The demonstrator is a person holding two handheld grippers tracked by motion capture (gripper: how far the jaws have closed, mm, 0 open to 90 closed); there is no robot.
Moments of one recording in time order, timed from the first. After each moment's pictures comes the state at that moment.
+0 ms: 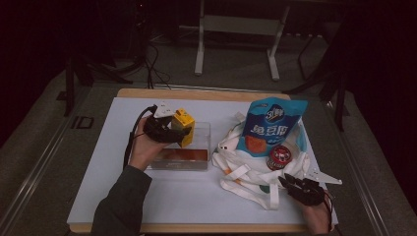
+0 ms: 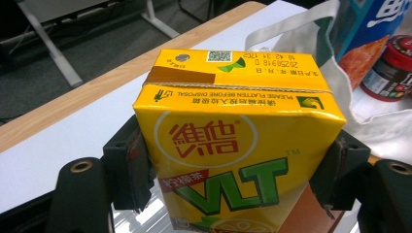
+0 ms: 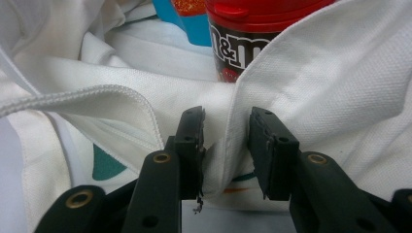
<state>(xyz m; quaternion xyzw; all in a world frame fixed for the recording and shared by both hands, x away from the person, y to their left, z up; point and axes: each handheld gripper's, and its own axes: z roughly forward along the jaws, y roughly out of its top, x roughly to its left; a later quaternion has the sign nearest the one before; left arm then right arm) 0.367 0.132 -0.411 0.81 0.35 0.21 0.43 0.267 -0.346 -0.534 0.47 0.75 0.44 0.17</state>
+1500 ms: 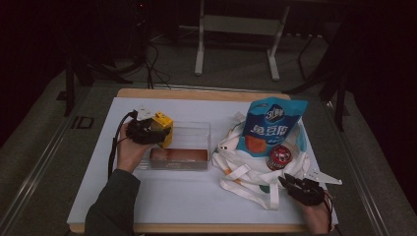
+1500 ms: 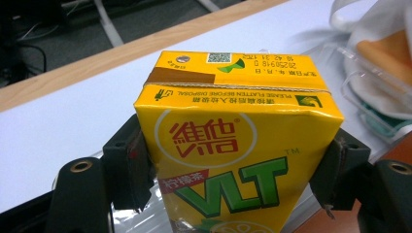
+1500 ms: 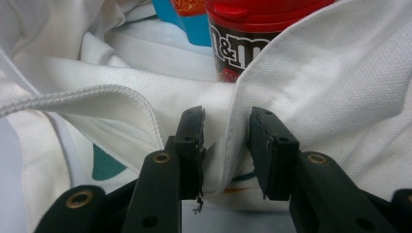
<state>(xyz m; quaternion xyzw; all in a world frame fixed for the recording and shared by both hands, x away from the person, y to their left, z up) 0.376 0.183 -0.450 0.78 0.44 0.24 0.39 0.267 -0.346 -0.534 0.47 0.75 0.44 0.17</state>
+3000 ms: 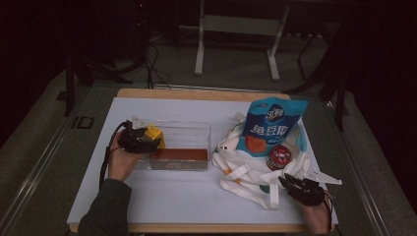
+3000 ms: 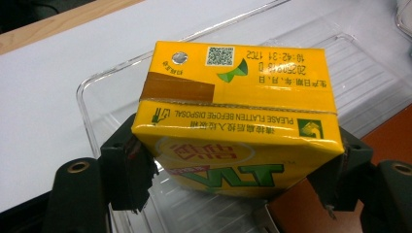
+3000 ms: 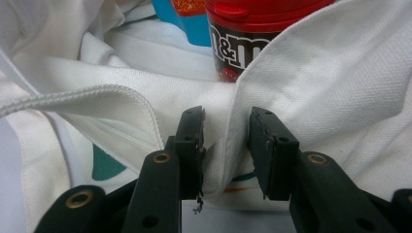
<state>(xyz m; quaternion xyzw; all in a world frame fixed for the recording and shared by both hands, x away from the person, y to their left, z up) 0.360 0.203 -0.472 0.79 0.47 0.23 0.33 0.267 -0.346 -0.534 0.48 0.74 0.44 0.17</state>
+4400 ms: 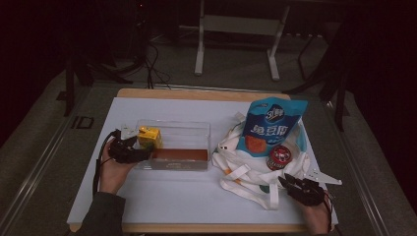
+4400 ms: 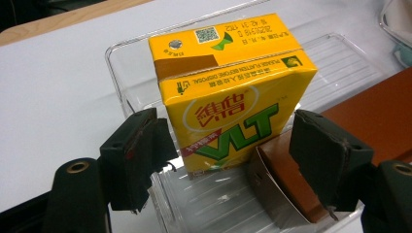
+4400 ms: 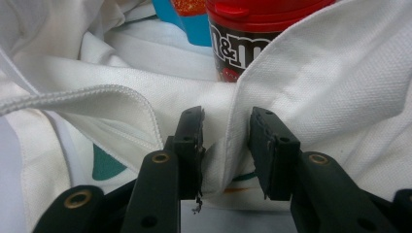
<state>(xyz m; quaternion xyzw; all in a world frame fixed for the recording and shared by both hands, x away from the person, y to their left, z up) 0.324 0.217 -0.470 0.77 0.48 0.24 0.34 0.267 -0.346 -0.534 0.47 0.74 0.44 0.17</state>
